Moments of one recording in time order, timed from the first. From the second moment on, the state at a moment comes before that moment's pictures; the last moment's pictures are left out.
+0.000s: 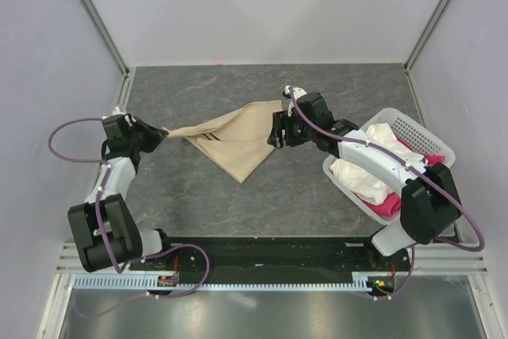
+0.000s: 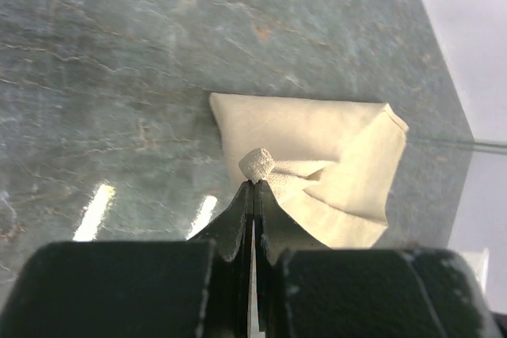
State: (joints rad) left arm 0.31 1.33 0.72 -0.02 0.38 -0.68; right arm 0.58 1.54 1.14 -0.27 -0.18 0.35
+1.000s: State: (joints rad) left arm -0.32 1.21 0.72 0.00 0.26 -0.67; right arm 0.57 1.33 1.02 -0.31 -0.01 0.34
